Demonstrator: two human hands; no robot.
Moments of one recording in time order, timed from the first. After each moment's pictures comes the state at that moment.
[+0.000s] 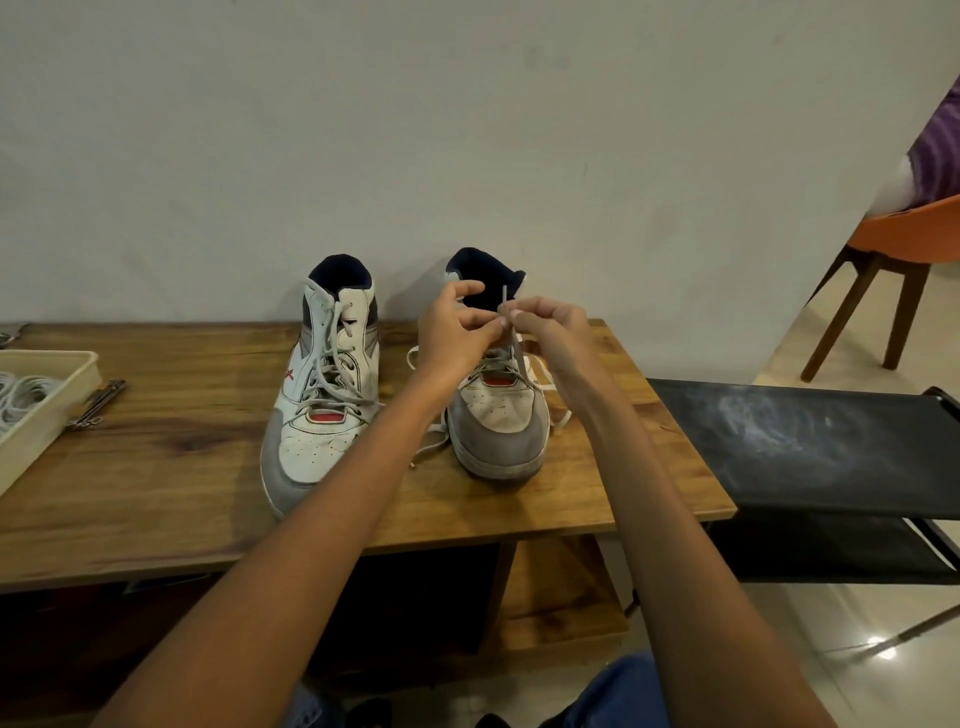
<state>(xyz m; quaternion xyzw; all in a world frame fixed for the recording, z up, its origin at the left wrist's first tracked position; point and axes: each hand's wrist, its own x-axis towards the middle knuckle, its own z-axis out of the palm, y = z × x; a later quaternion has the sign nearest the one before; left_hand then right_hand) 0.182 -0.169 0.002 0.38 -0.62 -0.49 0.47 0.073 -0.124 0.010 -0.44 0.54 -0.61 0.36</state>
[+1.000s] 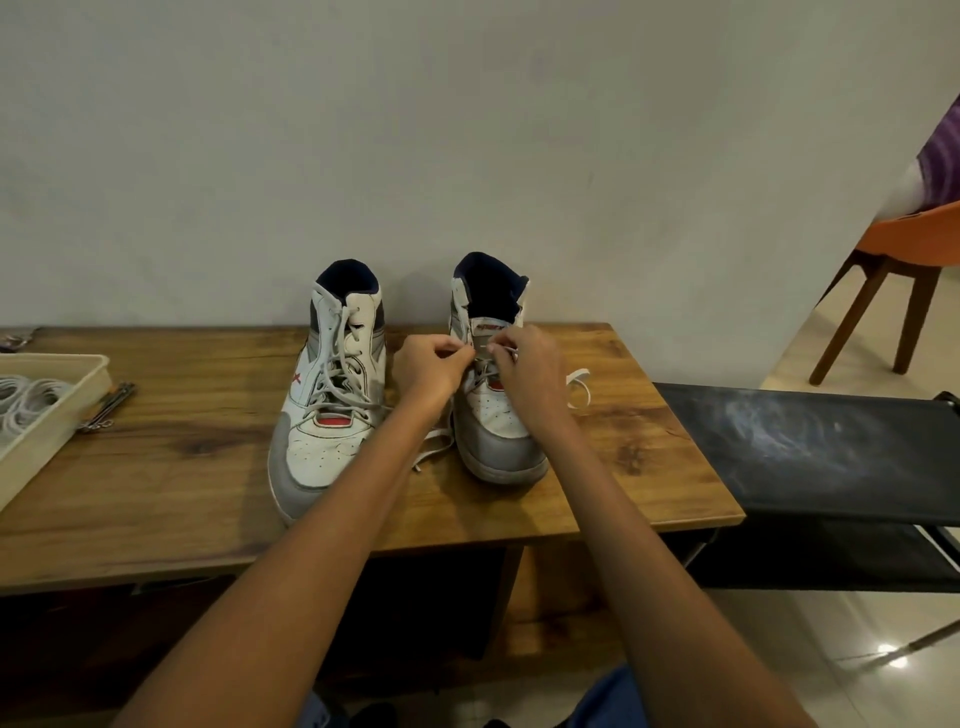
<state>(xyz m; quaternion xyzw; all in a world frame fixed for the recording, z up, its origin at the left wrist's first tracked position) 0.196 -0.185 -0.027 0.55 -0.63 -0.35 0.42 0.091 -0.149 -0.035 -0.59 0.70 -0.41 -0.04</state>
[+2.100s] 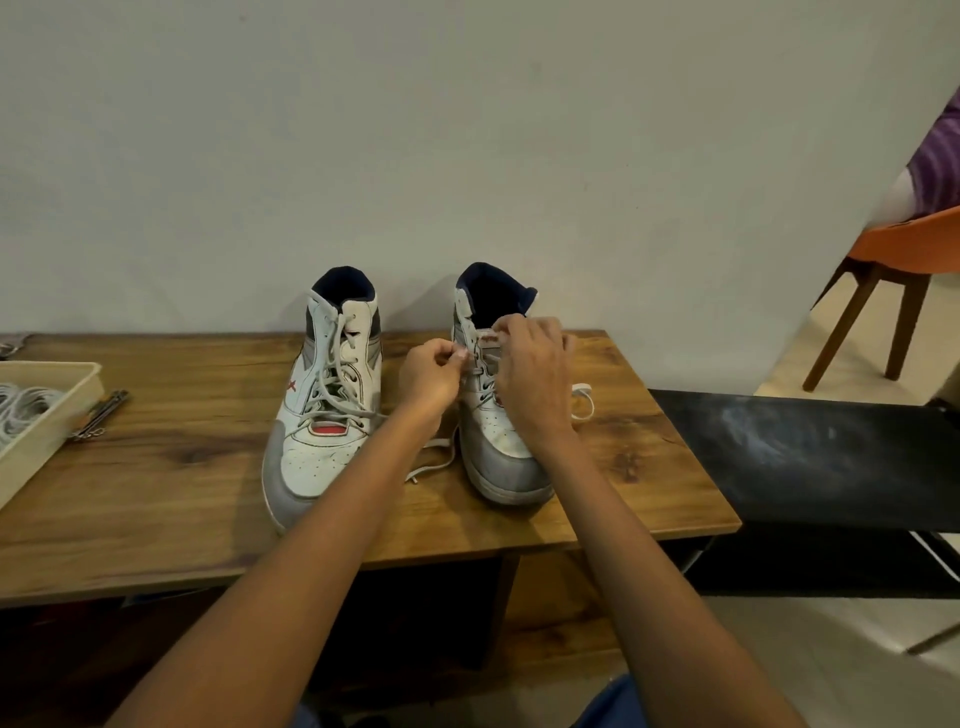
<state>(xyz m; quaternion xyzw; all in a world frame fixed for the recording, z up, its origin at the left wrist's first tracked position) 0.193 -0.190 -0.031 0.52 -0.60 -0.44 0.41 0.092 -0.147 -0.036 -0.58 0.67 -0.39 -0.25</state>
